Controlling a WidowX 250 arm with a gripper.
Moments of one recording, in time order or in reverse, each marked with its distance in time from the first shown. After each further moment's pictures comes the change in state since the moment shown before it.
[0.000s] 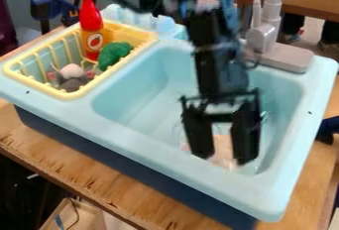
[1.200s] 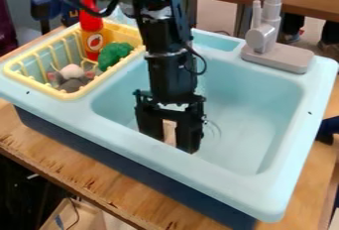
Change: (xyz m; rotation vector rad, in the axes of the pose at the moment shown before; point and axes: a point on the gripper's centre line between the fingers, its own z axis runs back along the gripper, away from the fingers) arm -0.014 0.069 -0.006 0.093 -0.034 0.069
